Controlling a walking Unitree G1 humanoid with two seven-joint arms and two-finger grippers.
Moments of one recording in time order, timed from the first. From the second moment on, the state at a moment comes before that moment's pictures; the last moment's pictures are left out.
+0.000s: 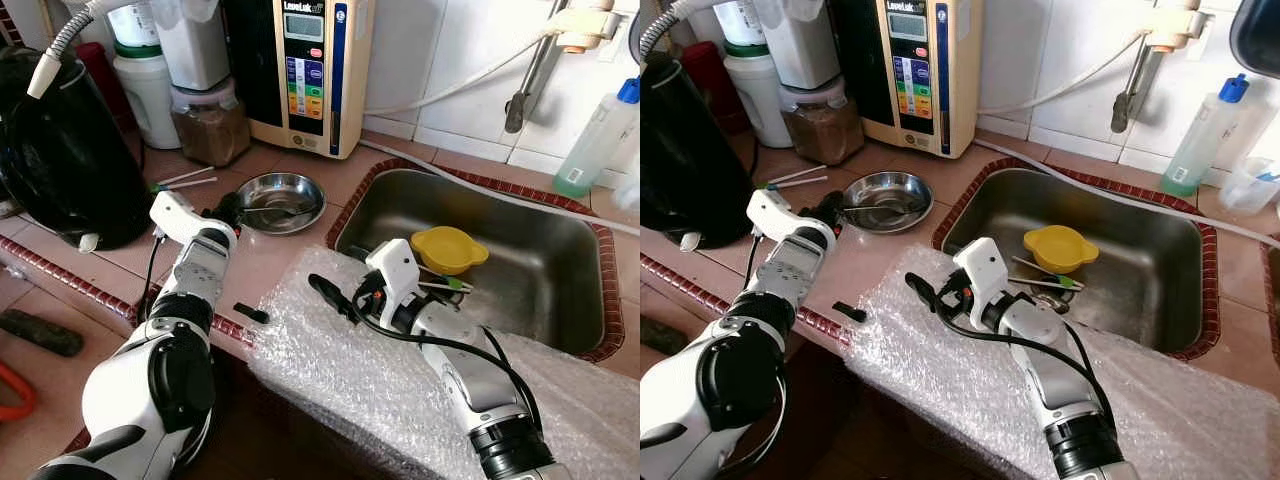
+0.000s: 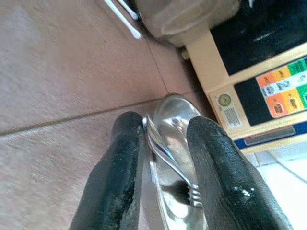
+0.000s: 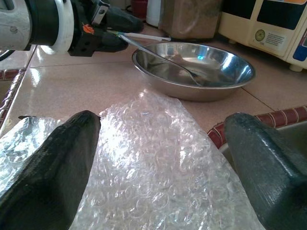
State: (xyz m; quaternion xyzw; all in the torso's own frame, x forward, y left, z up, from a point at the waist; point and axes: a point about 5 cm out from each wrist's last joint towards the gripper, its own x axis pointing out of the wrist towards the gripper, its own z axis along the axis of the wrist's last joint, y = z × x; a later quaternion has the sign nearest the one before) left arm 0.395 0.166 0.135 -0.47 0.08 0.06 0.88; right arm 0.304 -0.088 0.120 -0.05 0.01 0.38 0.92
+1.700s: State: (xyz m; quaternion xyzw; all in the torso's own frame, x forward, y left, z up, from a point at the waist) left arm 0.404 0.179 0.197 -0.54 -0.07 -0.08 0.83; right arm 0.315 -0.084 0.117 -0.05 0.00 0.37 0.93
